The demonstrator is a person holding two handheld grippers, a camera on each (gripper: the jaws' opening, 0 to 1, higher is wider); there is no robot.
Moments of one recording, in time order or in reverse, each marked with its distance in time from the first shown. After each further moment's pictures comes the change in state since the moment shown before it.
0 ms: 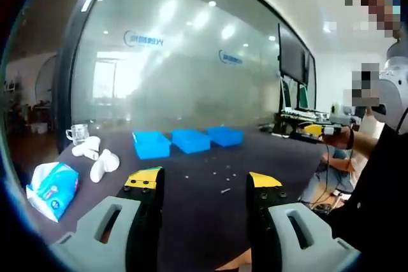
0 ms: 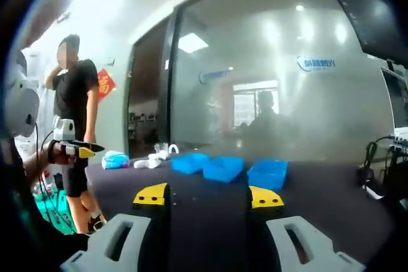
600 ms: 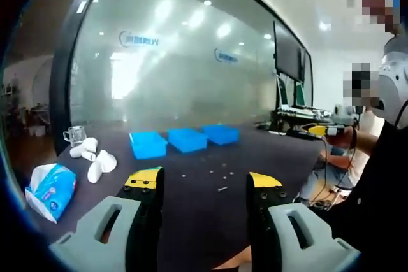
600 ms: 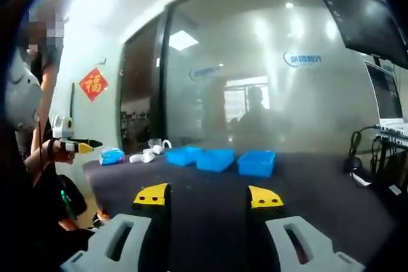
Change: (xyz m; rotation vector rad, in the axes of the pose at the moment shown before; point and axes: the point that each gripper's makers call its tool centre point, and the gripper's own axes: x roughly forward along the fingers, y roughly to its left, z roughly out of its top) left arm 0.000 -0.006 -0.005 0.018 0.003 -0.023; right arm -0.020 -0.003 -0.011 0.012 0.019 -0.032
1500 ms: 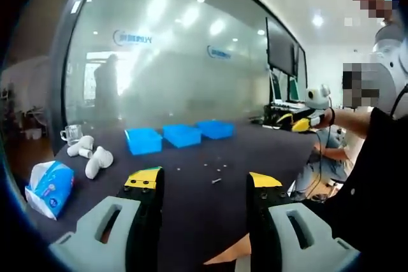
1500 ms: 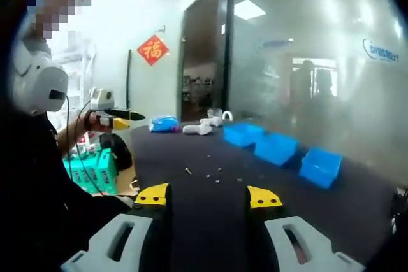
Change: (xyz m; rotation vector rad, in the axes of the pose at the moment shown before) left arm -0.013 -0.009 -0.008 0.022 0.025 -0.036; right arm 0.058 0.073 -0.005 -0.170 0.220 0.468
